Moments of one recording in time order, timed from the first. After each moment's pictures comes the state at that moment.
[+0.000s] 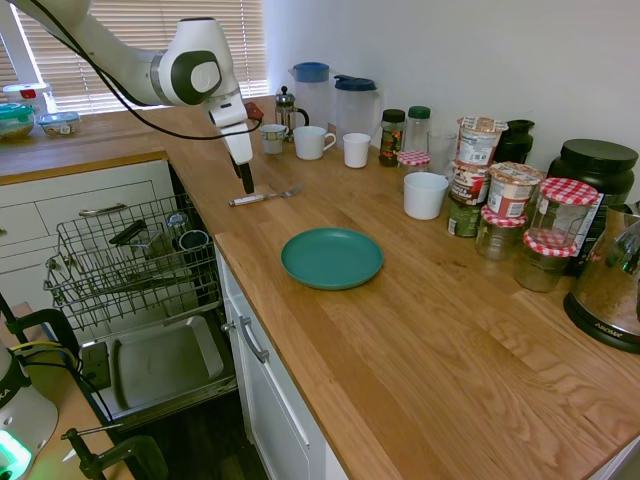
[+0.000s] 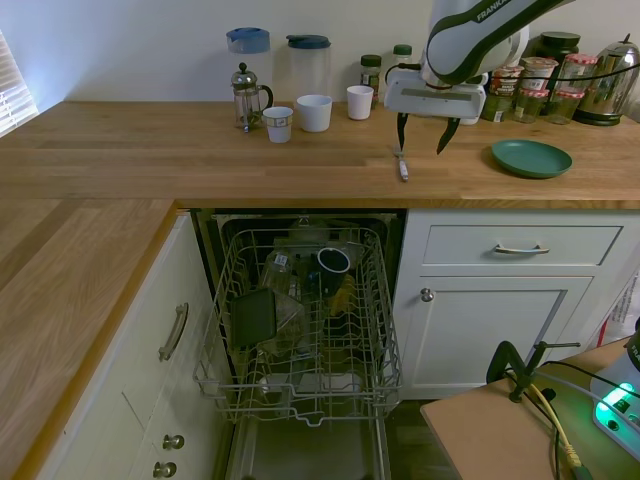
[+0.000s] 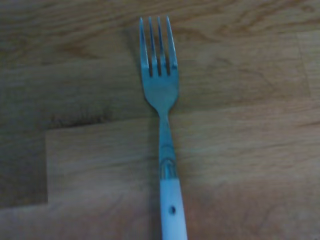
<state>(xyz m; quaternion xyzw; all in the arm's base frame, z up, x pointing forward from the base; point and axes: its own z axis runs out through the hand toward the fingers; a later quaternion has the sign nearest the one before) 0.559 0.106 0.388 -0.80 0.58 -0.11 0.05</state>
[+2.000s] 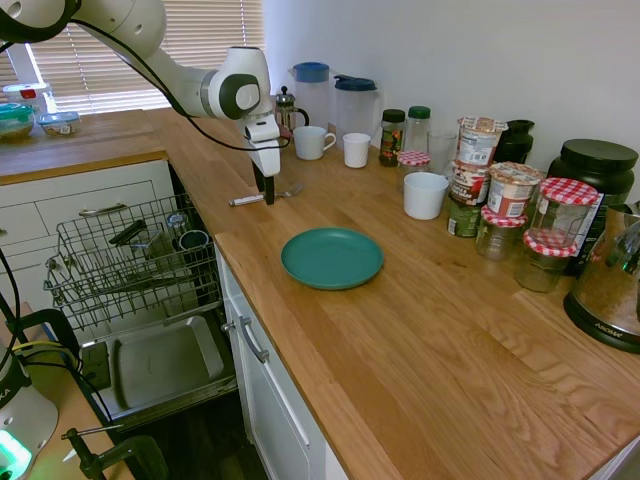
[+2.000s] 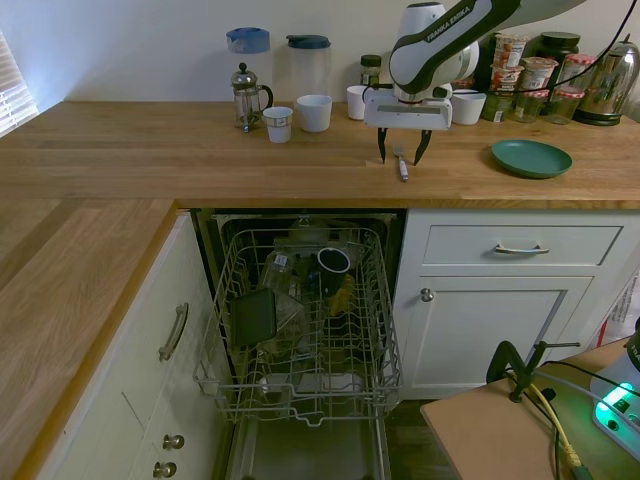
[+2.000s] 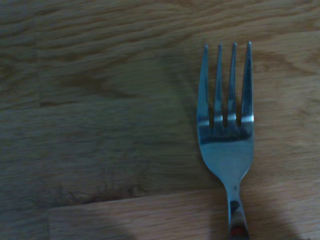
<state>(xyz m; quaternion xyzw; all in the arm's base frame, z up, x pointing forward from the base) 0.630 0.114 0.335 -0.81 0.58 -0.05 0.02</state>
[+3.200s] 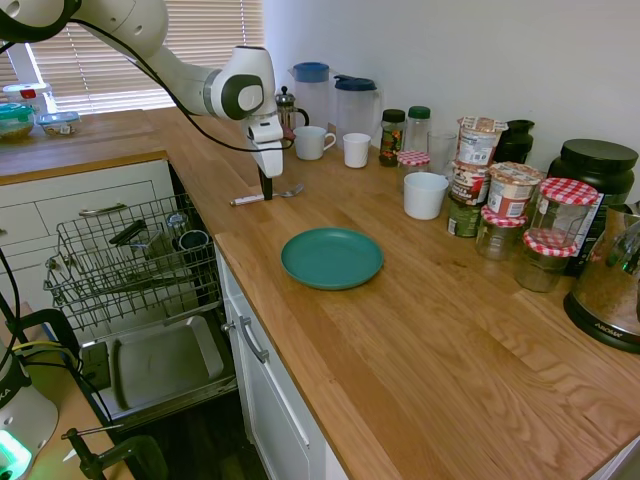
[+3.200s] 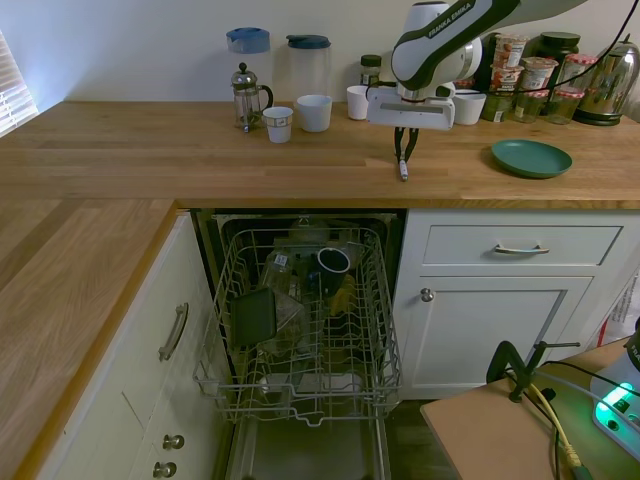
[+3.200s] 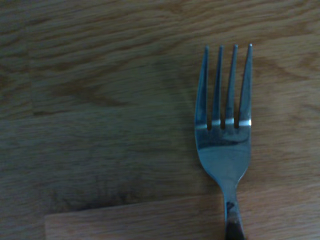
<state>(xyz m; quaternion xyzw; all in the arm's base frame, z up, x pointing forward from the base) 0.630 0.104 0.339 -0.81 0.58 -0.04 0.03</state>
